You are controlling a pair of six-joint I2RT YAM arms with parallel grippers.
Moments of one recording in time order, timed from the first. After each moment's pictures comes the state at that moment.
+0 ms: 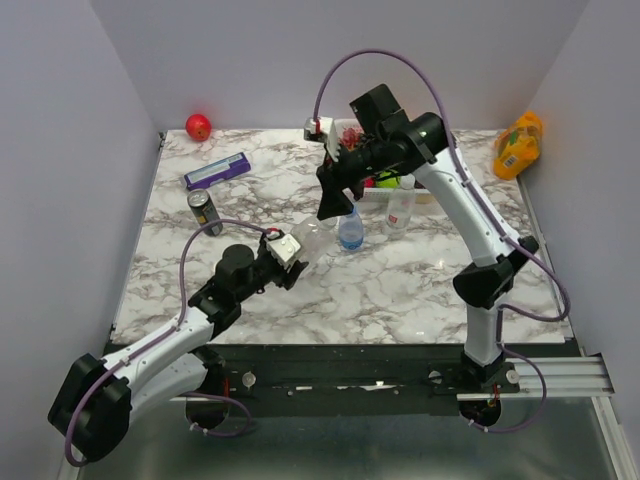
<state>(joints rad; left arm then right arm) -0.62 0.90 0.35 0.31 0.15 0.22 0.68 1.99 2.40 -1.32 -0.69 -0.36</state>
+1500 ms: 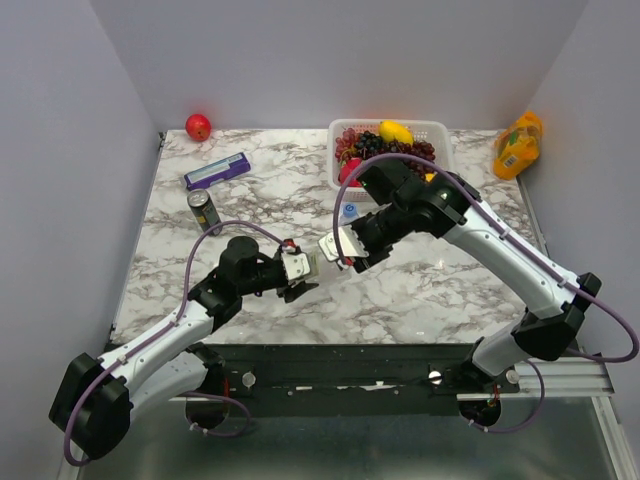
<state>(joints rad) -0.61 0.92 0.45 0.12 0.56 0.44 0.88 1.53 1.77 -1.28 -0.48 -1.25</state>
